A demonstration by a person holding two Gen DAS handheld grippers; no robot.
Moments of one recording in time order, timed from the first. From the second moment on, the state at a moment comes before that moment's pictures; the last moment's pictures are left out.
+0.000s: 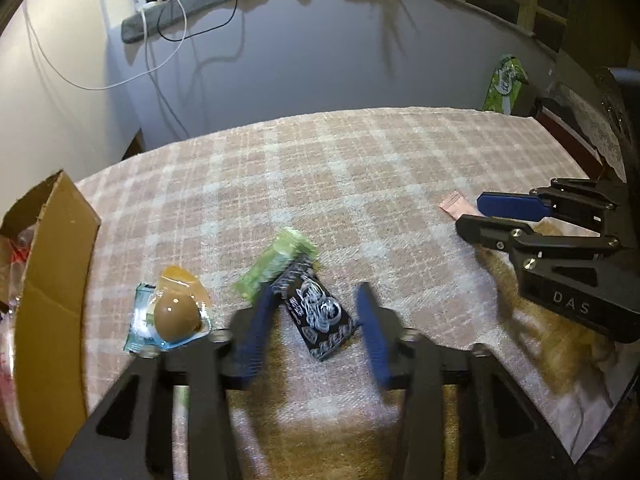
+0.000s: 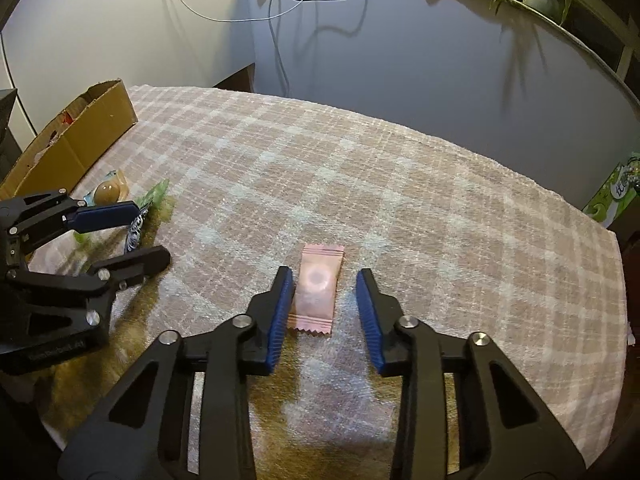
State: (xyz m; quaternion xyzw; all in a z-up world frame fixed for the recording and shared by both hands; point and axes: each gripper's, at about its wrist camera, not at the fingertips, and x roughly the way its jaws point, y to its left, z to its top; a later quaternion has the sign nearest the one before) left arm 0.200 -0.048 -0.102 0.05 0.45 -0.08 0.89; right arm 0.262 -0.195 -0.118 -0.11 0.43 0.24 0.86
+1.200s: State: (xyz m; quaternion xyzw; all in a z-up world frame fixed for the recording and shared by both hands) left arm 0.142 0.078 -0.008 -0.07 0.32 -0.06 0.94; right arm 0.217 -0.105 -0.022 -0.07 0.35 0.33 0.88
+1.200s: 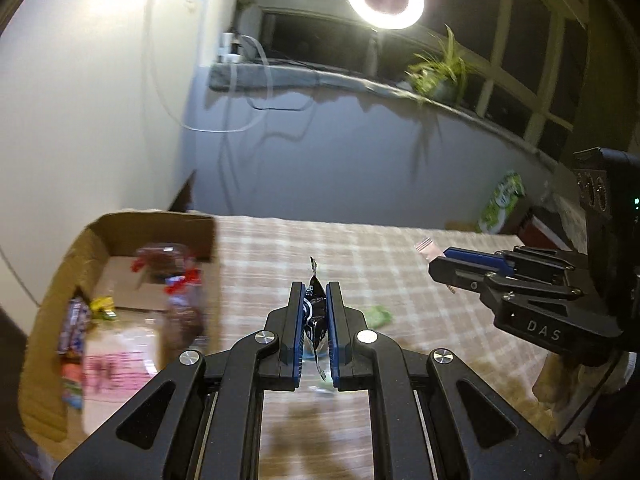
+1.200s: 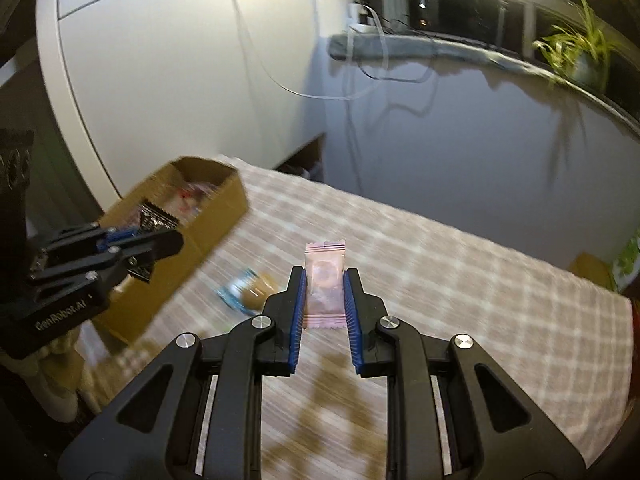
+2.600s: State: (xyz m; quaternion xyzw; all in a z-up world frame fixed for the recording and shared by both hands) left arm 0.109 0.208 -0.020 -0.12 0.30 0.07 0.94; right arm 0.225 0.089 -0.029 -0.12 0.35 0.42 0.83
